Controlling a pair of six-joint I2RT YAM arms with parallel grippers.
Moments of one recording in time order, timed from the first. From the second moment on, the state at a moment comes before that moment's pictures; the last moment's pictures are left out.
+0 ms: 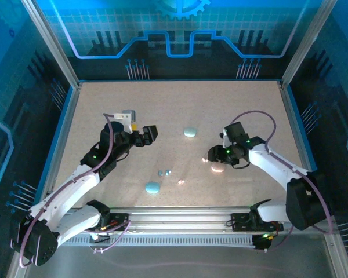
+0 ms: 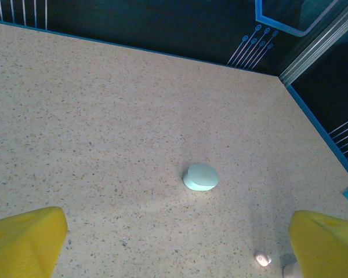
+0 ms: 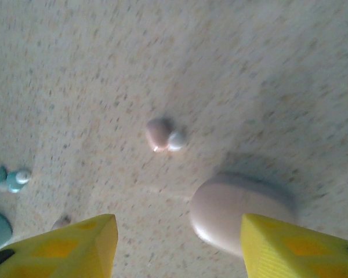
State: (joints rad) left arm -0.41 0.98 0.70 -0.09 0.03 -0.46; right arm 0.33 1.33 0.79 -0.62 -0.27 0.46
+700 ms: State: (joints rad) left arm -0.41 0.99 0.70 -0.08 0.07 -0.47; right arm 0.35 1.39 0.73 -0.61 -0.39 0.40
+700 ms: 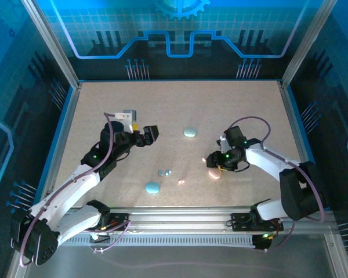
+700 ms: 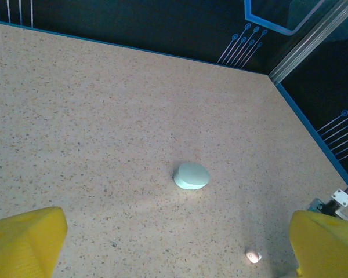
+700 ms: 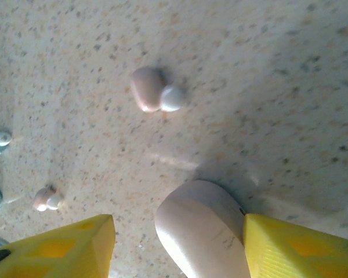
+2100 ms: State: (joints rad) left arm -0.41 1.06 0.82 -0.08 0.21 -0.48; right arm 0.69 1.16 0.82 -0.67 -0.03 0.27
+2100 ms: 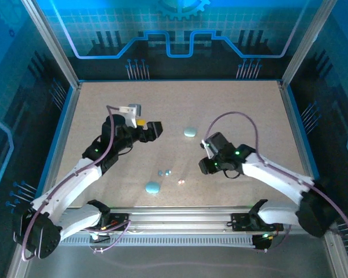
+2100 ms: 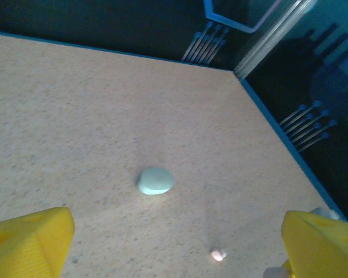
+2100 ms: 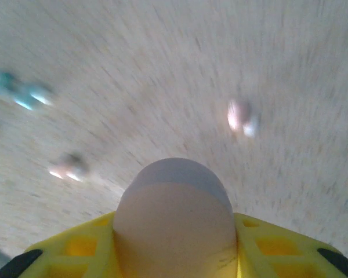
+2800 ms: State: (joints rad) left arm -0.56 1.31 1.13 -0.09 0.61 -0.45; right arm 0.69 1.10 0.99 -0.25 -0.19 -0.32
